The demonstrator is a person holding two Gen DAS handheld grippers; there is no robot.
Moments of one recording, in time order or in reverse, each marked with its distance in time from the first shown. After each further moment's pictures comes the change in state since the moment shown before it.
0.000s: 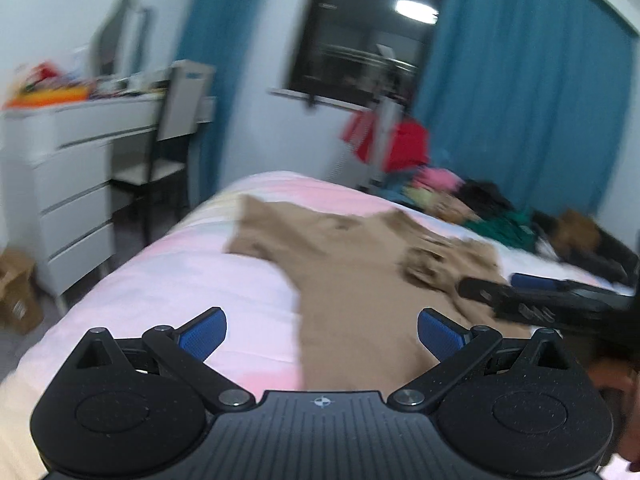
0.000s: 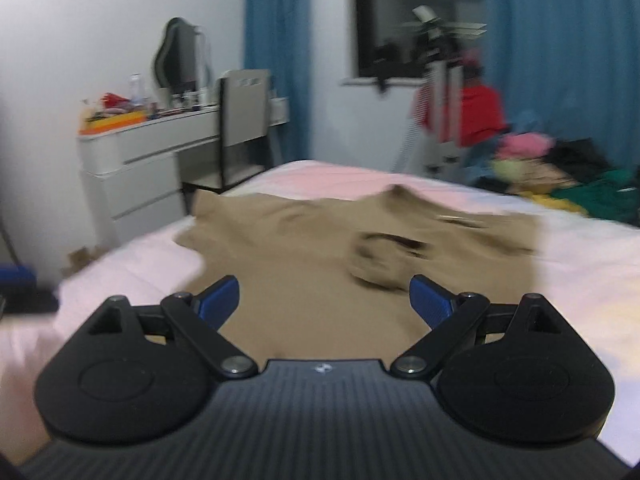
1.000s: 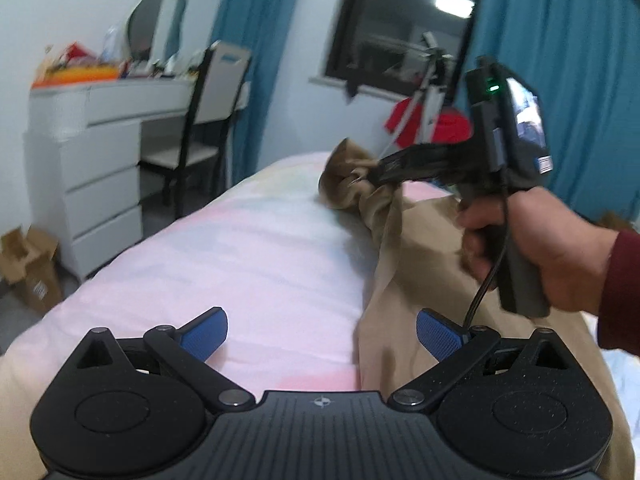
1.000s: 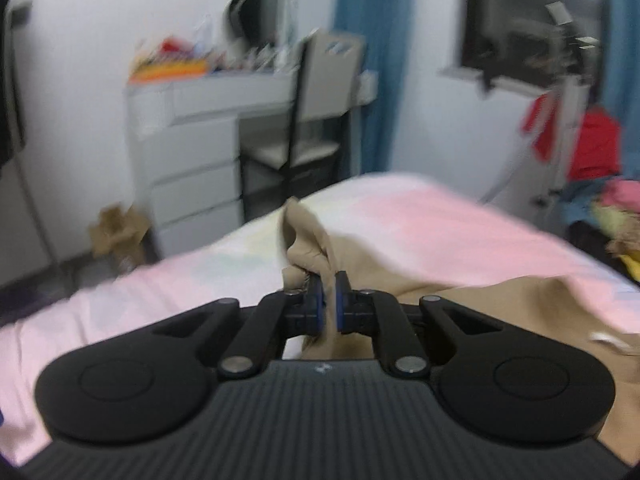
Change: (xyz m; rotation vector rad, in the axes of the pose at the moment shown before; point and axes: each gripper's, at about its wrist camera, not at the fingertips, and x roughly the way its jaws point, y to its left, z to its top) left arm 0.037 -0.005 -0.012 0.043 0.001 0.038; right arm 0.145 0.040 0.080 -0.158 0.037 0.093
